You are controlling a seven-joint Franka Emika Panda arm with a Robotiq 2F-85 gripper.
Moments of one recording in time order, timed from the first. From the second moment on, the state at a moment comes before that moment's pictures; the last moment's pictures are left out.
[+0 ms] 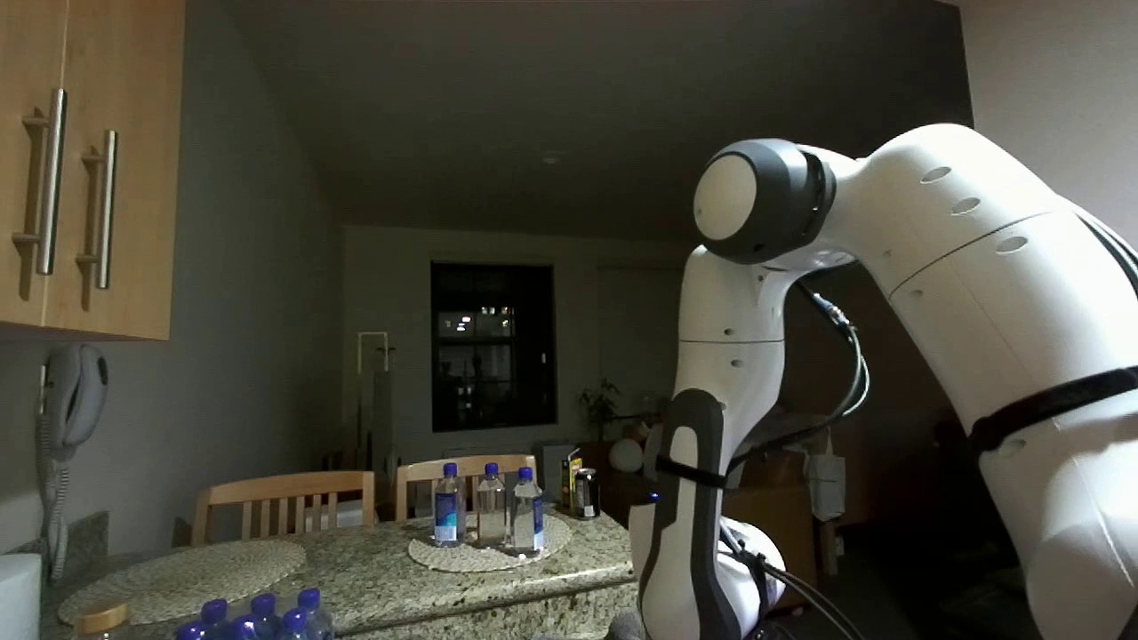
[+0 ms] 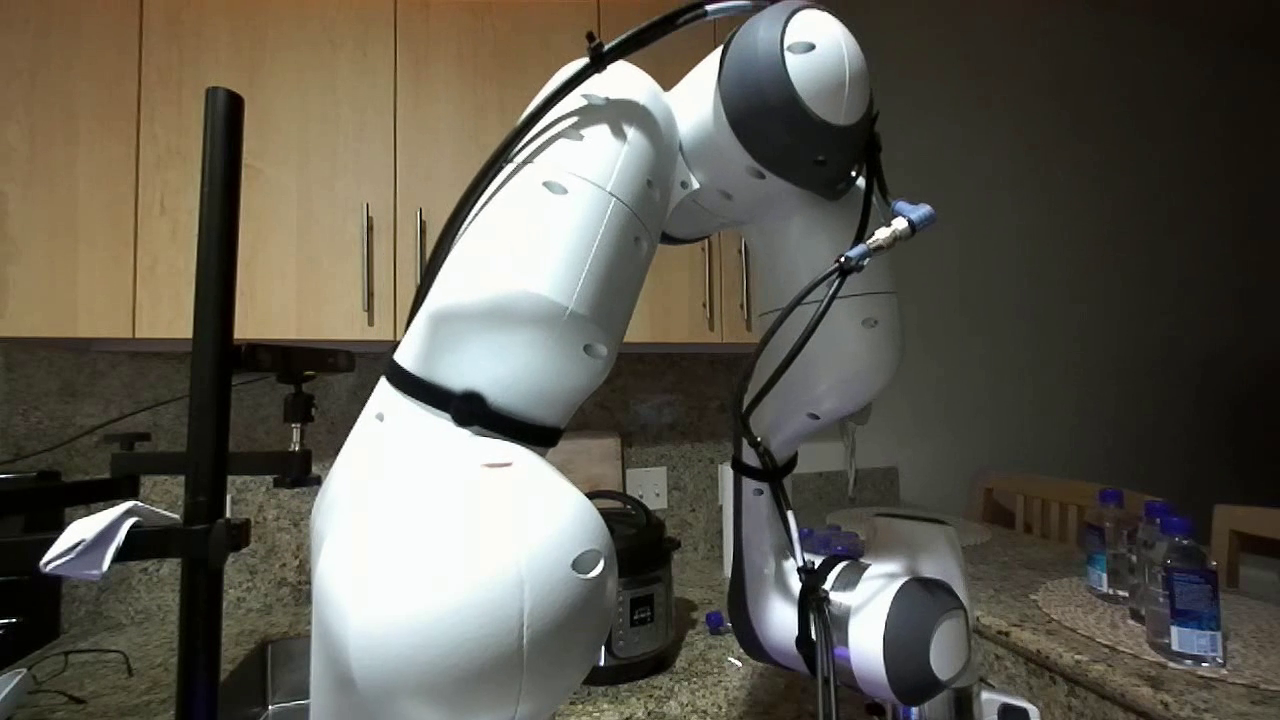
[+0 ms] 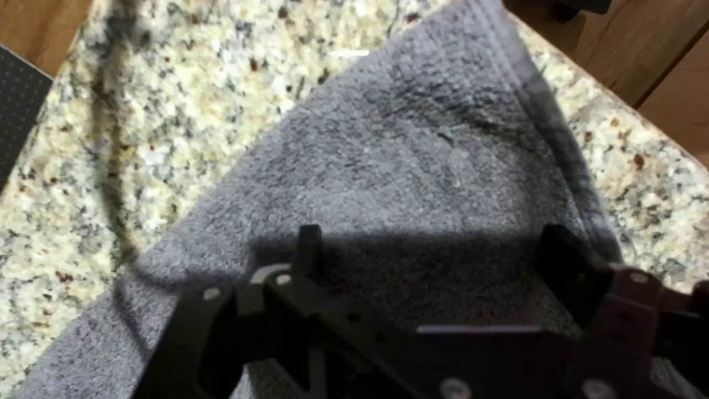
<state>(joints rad) -0.09 0.41 -0.08 -2.62 -0.25 2.97 -0.13</state>
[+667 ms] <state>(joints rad) 0.02 0.53 -0.23 -2.55 -0.38 3.04 -0.17</state>
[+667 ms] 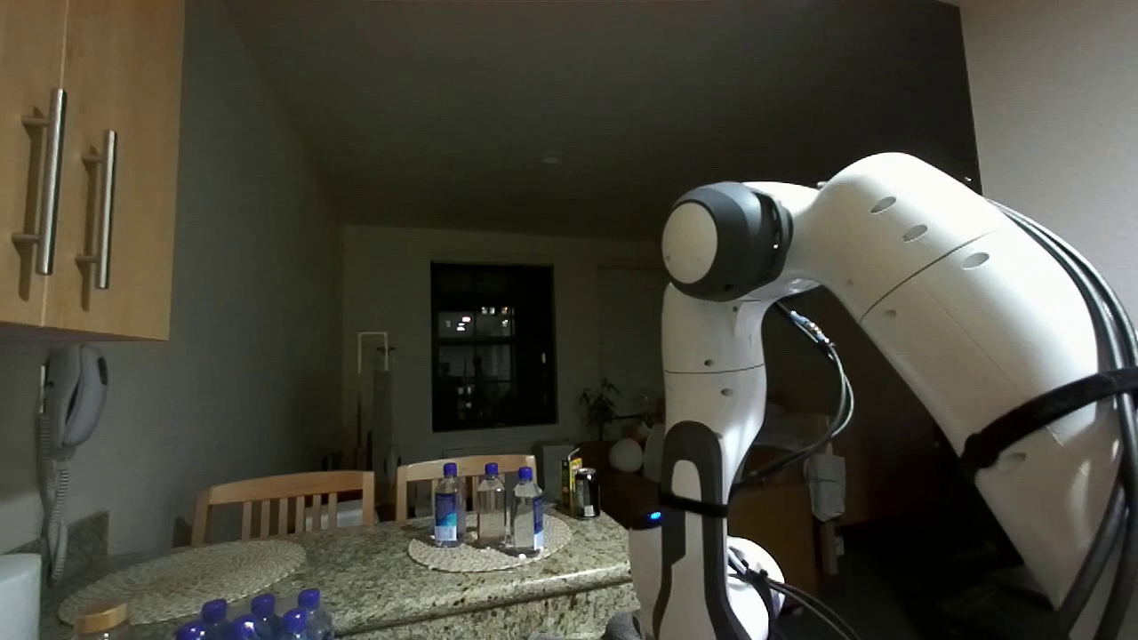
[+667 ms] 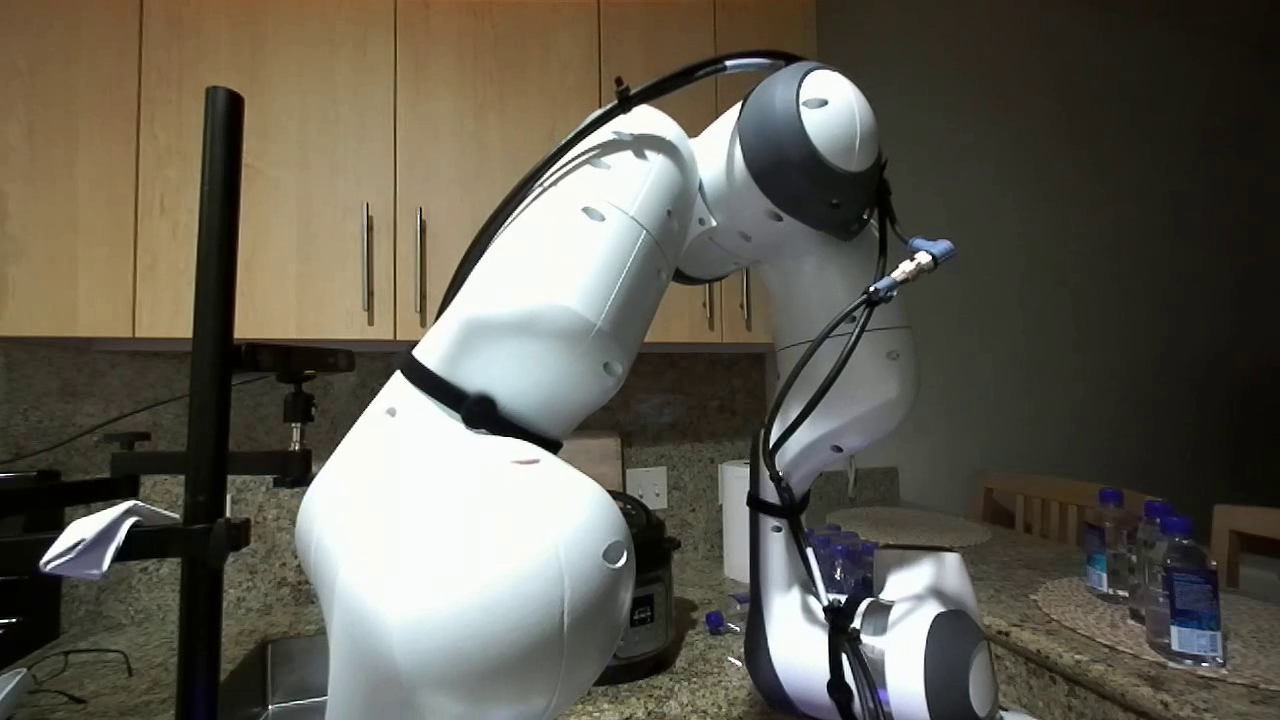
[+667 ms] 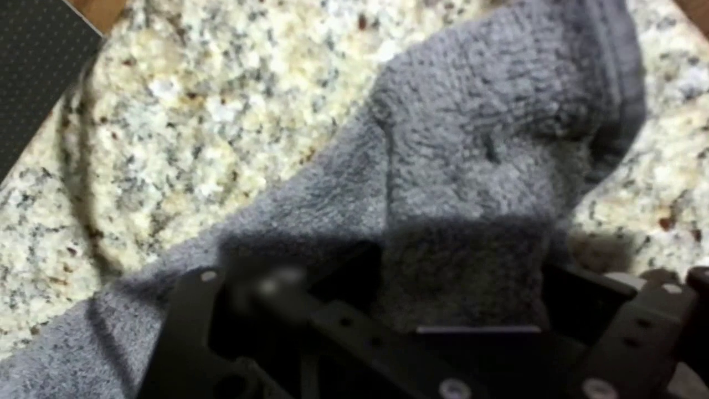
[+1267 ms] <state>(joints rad) 0.14 0.55 -0.33 -2.53 -0.43 3.04 -0.17</state>
